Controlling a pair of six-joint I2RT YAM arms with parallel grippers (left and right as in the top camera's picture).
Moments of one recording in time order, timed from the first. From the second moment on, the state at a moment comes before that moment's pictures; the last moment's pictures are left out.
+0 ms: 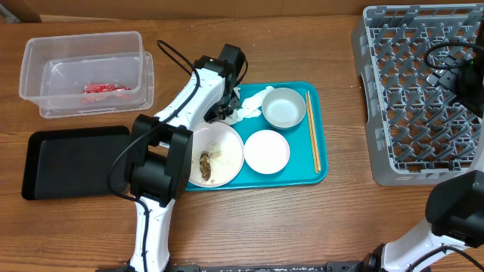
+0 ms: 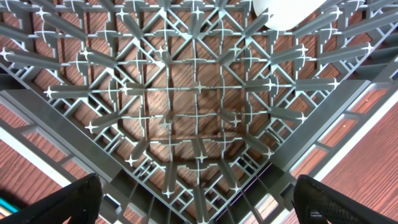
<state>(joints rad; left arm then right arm) -0.38 2.25 1.79 -1.03 -0.14 -0.88 -0.35 1.88 1.95 -1.39 0.22 0.41</state>
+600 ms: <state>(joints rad) -0.38 2.26 2.13 -1.26 -0.17 -0.85 -0.35 1.88 1.95 -1.38 0.22 0.41</state>
